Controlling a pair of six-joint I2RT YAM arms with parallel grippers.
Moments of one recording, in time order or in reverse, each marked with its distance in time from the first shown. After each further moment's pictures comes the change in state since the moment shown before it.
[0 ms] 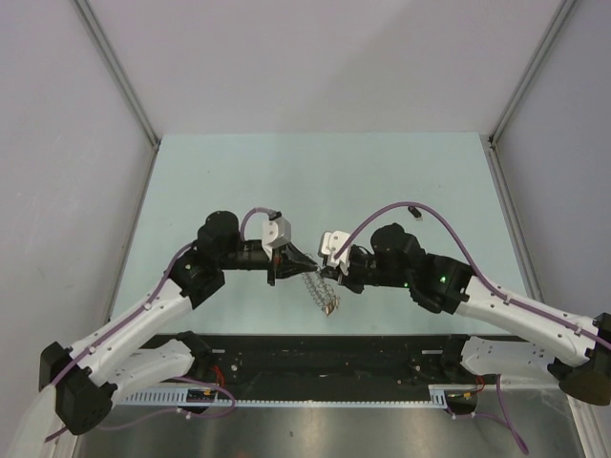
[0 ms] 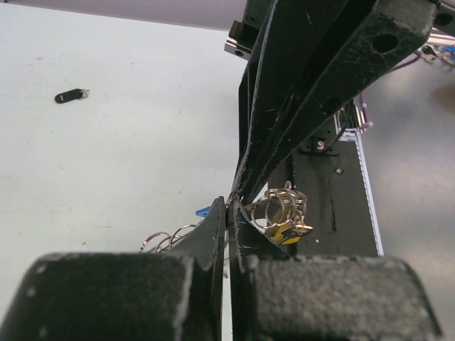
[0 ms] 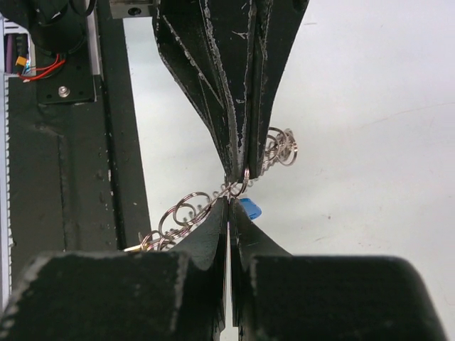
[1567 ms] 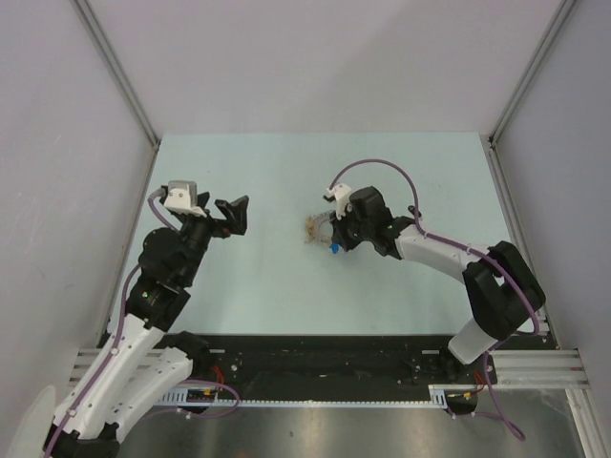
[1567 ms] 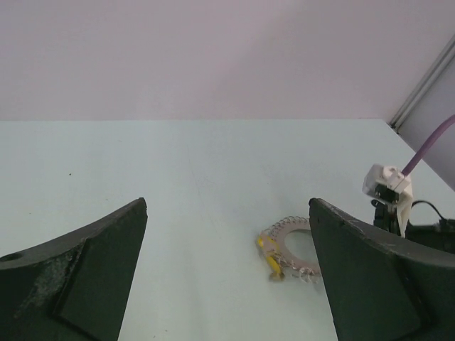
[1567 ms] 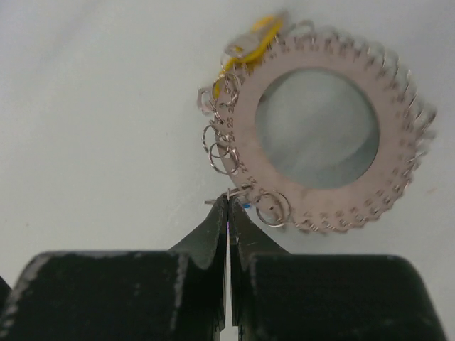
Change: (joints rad) left arm 0.212 -0.302 -0.024 0.016 -1.026 -0.252; right arm -0.409 0.586 0.083 0.253 0.024 0.269
